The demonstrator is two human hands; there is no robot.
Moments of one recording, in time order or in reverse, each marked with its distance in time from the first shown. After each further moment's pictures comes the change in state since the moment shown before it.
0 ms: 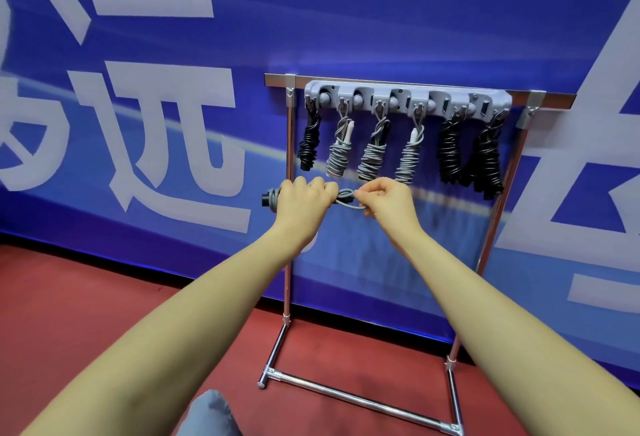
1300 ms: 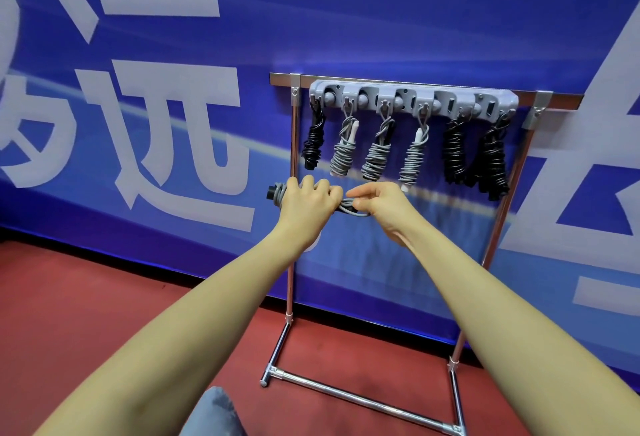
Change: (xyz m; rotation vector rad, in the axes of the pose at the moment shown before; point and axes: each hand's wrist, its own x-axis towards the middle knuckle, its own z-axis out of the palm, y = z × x) left_hand -0.003 0.000 0.011 0.010 0.156 0.068; right_hand 0.004 -0.006 0.005 -0.045 -0.247 0.040
